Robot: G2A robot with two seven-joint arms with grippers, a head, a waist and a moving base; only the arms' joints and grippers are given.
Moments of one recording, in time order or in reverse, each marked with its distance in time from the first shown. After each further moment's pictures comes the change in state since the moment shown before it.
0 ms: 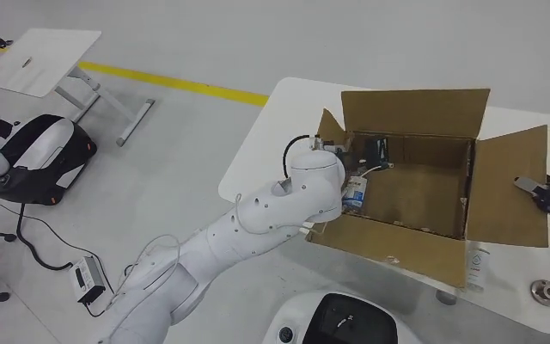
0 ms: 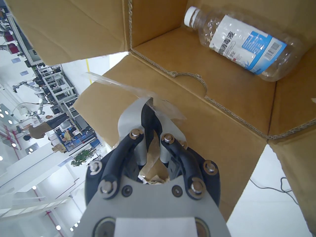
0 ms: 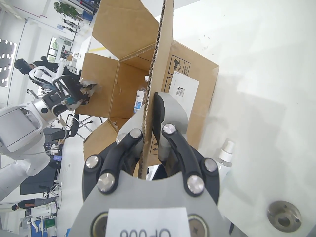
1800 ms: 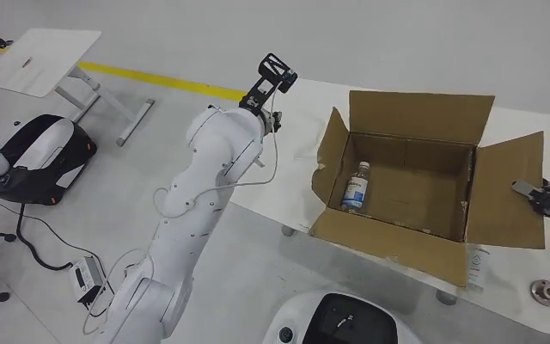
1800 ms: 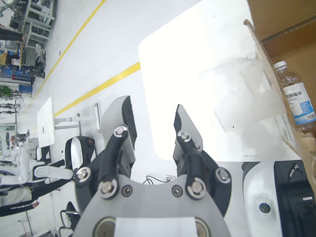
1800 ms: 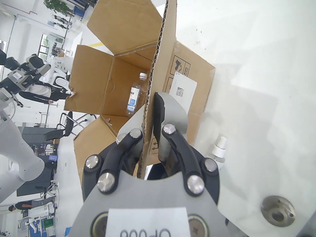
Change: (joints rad) left arm 0.150 0.053 -0.524 -0.132 -0.026 0.286 -0.017; right arm 0.000 0.042 -0.040 0.022 -0.004 0.011 -0.022
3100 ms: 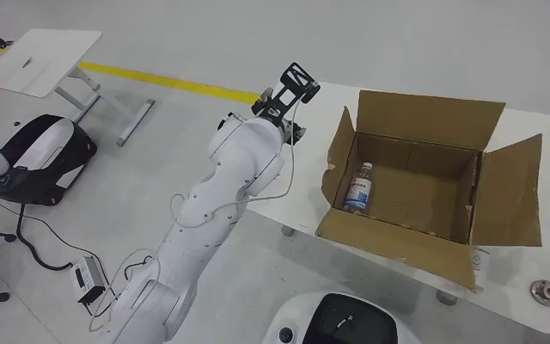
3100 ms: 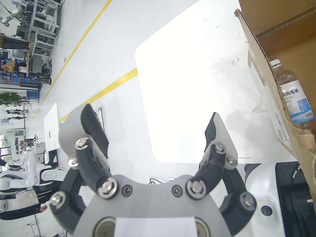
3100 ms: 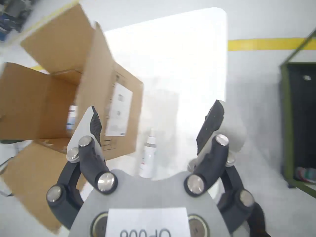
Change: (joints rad) left arm 0.005 -0.020 0.108 -0.036 0.030 0.016 0.029; right arm -0.296 0.046 0.214 -0.291 -0.525 0.185 -0.022
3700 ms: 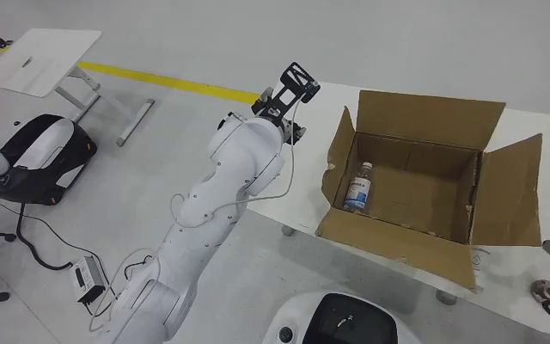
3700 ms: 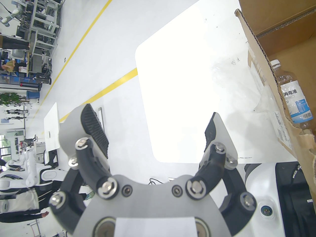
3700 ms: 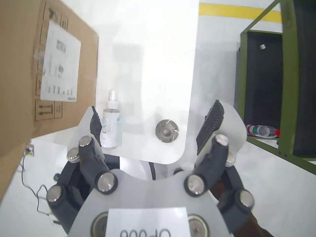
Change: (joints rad) left arm 0.000 0.000 0.000 0.000 0.000 0.000 0.000; right arm -0.093 0.006 -0.075 -0.013 -0.179 -0.026 0.147
